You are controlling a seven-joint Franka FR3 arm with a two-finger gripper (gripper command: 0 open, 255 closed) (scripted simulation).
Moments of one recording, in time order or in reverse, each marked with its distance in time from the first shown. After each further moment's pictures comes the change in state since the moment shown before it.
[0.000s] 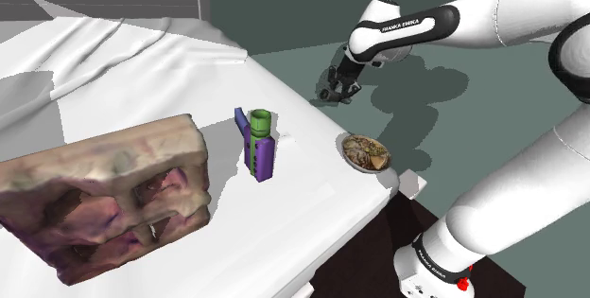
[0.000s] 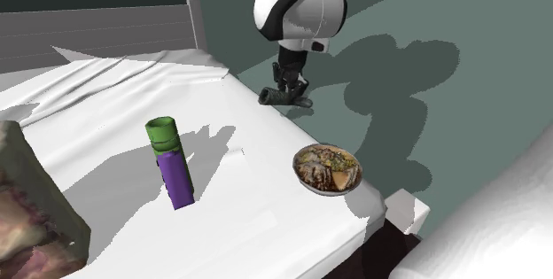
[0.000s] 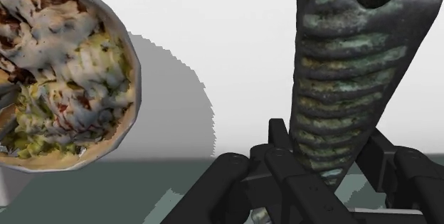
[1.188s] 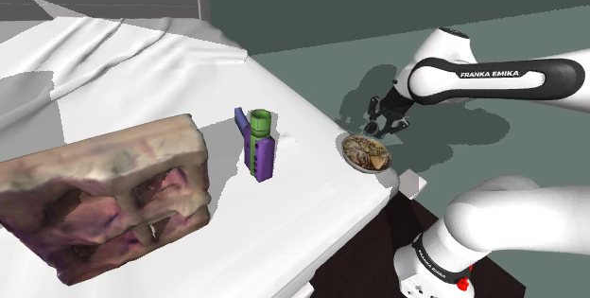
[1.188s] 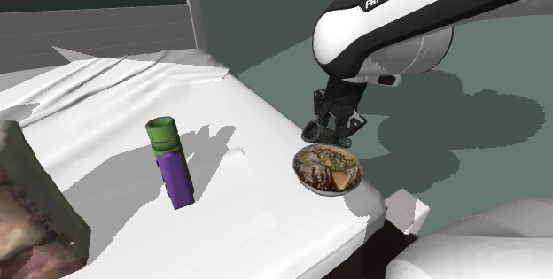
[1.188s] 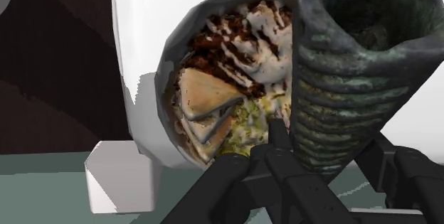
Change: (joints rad) arm -0.067 -0.628 -0.042 -0.586 -0.057 -0.045 -0.056
